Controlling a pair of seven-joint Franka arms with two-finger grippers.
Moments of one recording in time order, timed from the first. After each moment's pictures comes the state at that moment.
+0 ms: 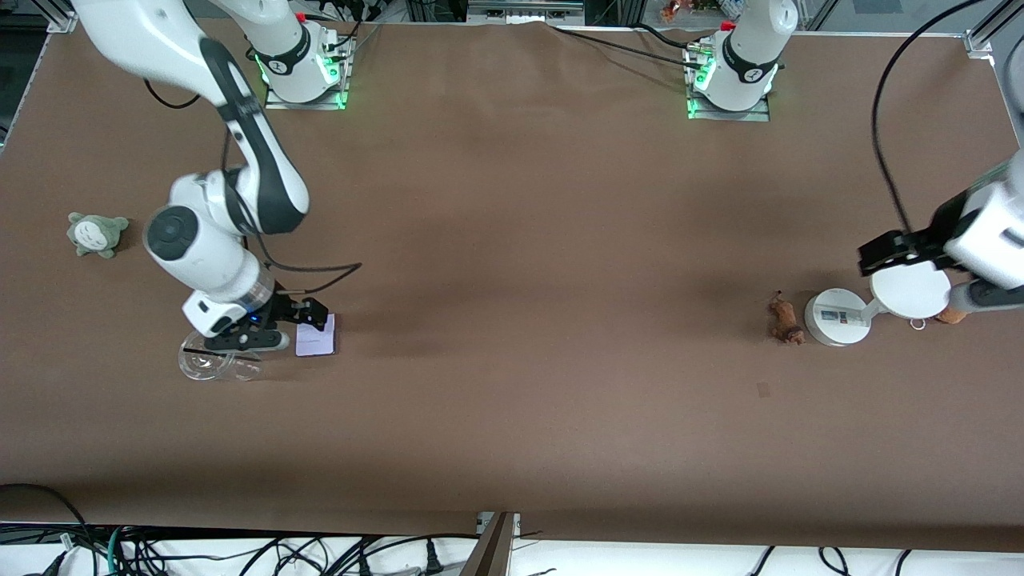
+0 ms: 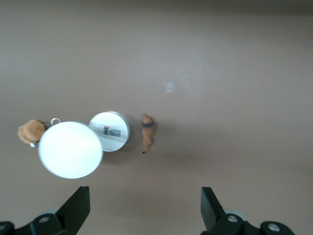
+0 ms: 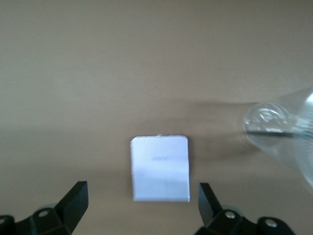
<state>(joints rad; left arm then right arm) 0.02 0.24 -0.05 -1.30 0.07 1.52 -0.15 0.20 0.39 0.00 -1.87 0.05 2.37 0.12</state>
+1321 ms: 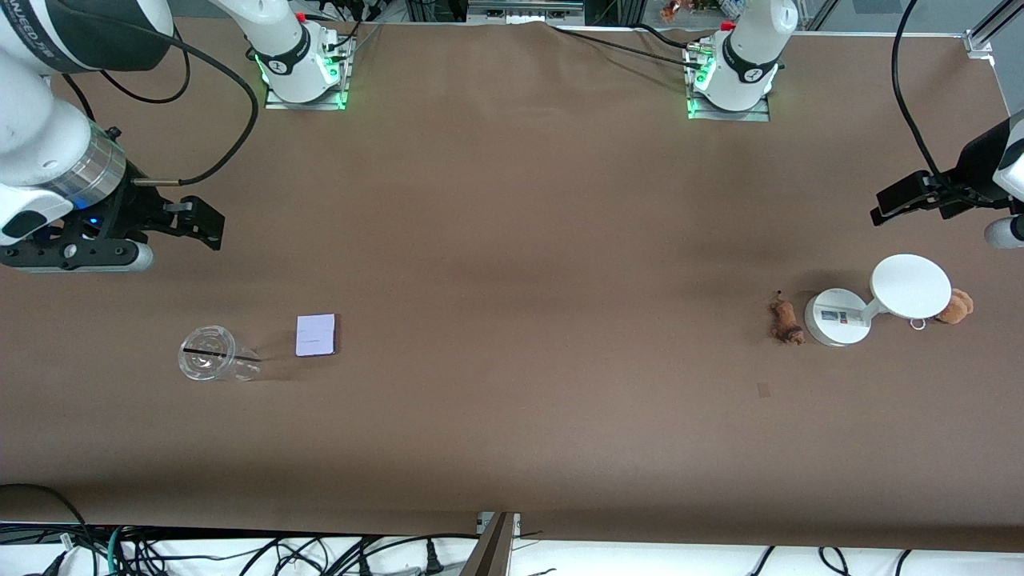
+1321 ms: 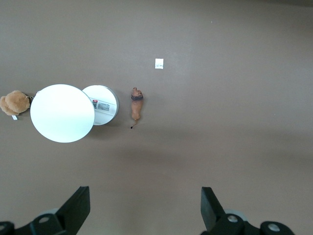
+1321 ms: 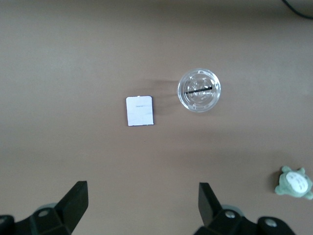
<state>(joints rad) 0.05 0.11 -0.05 -1.44 -0.04 1.49 -0.15 0.20 0.22 0.01 -1.35 -0.07 1.57 0.20</state>
